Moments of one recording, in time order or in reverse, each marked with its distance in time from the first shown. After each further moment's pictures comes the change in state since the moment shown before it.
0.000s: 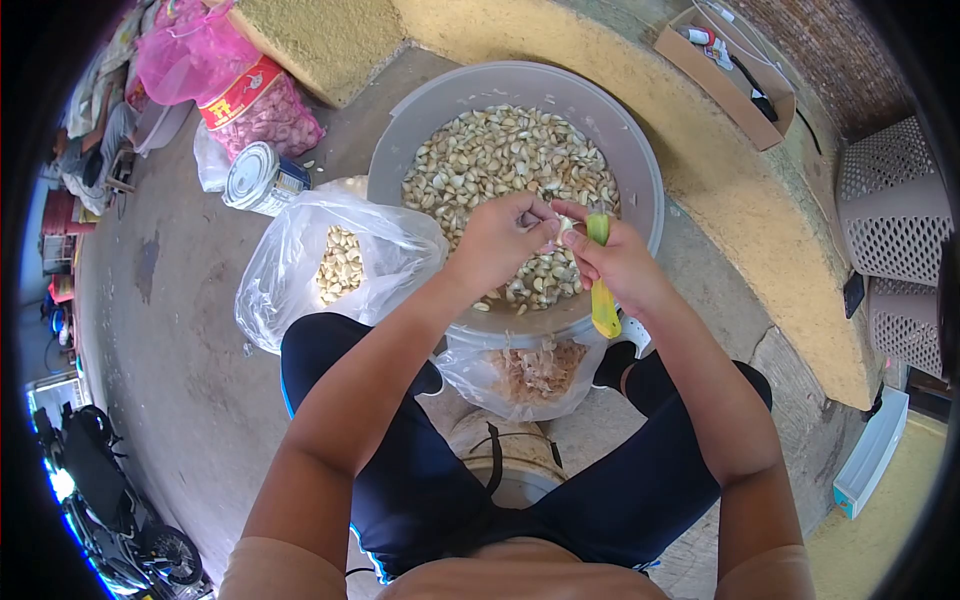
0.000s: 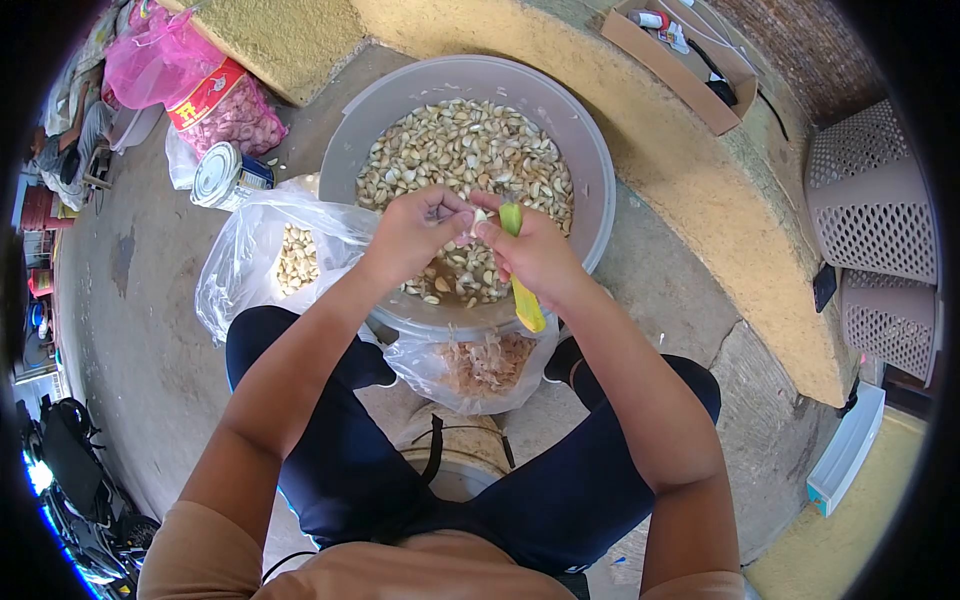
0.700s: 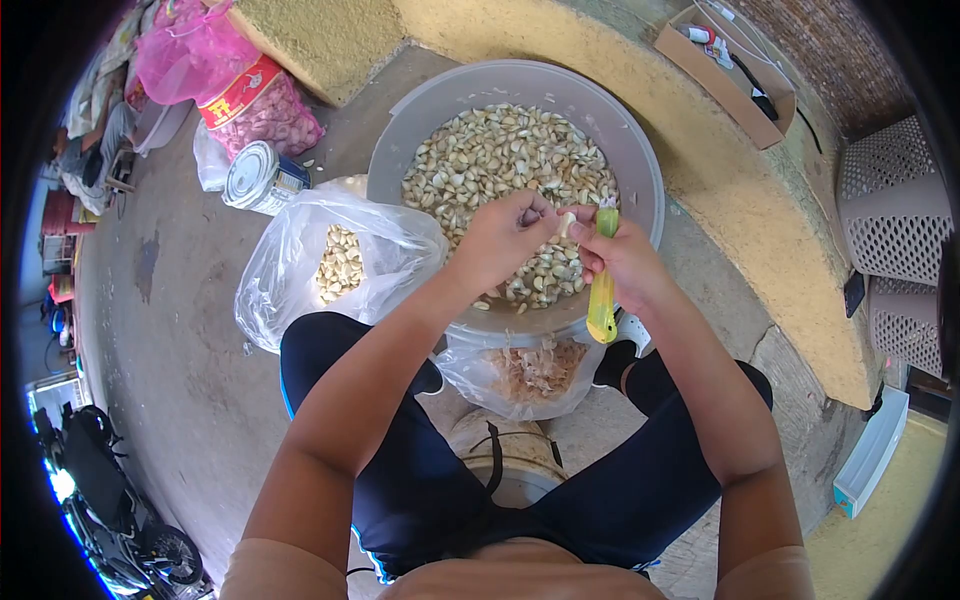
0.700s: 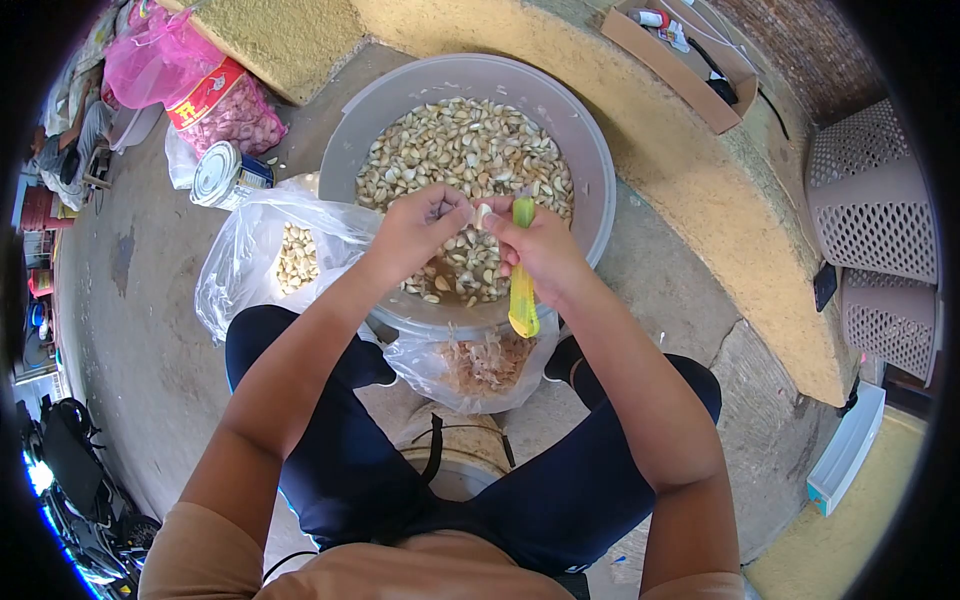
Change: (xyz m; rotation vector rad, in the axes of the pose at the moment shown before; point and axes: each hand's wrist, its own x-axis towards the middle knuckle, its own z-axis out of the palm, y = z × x) left_hand 0.004 -0.011 0.001 0.098 0.044 0.080; right_hand 0.001 -0.001 -0.002 0.208 0.097 0.120
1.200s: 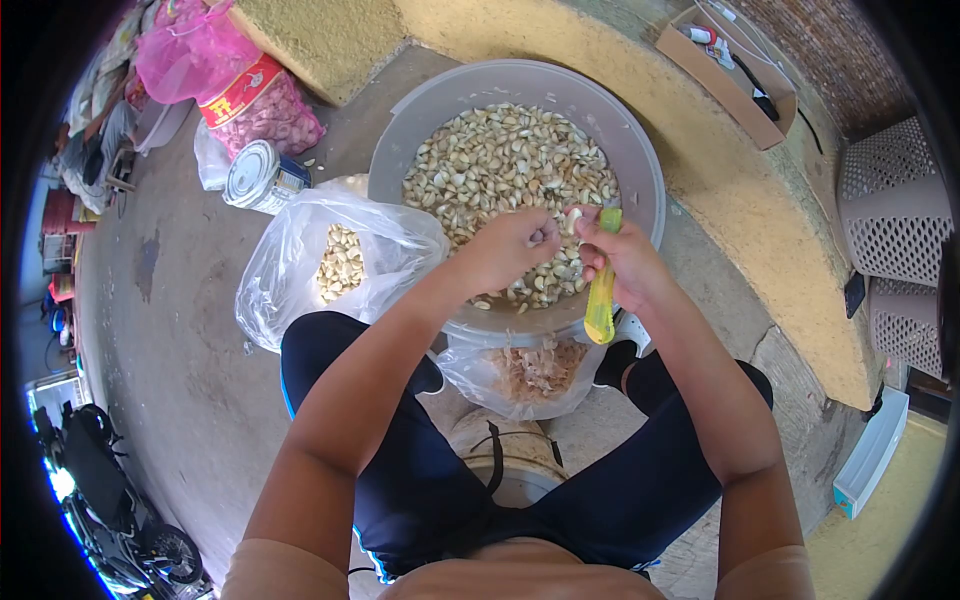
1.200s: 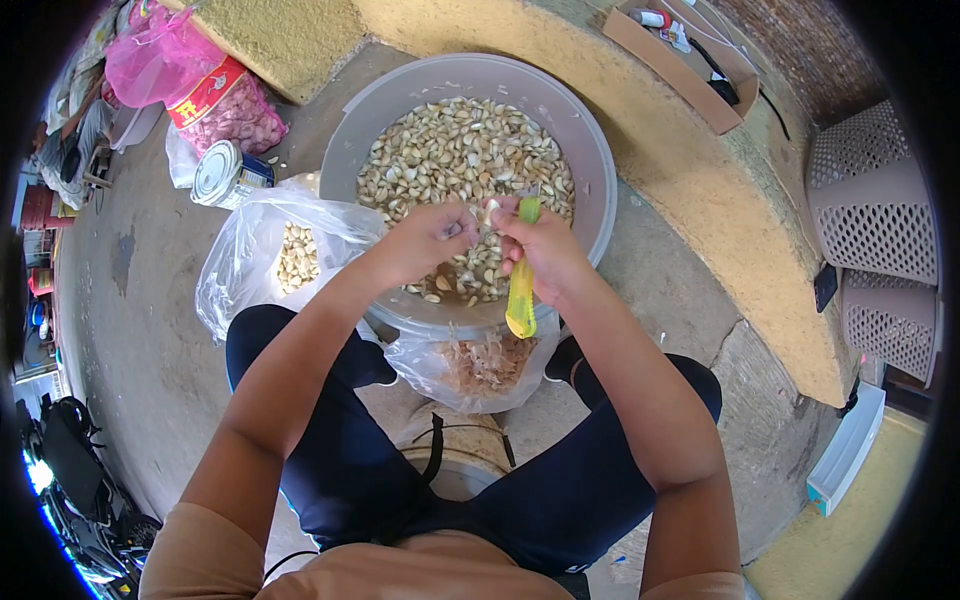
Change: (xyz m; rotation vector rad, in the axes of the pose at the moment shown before) left_hand 0.001 -0.013 -0.005 0.179 -0.271 0.078; right_hand 0.008 0.008 -0.007 0.136 0.028 0.015
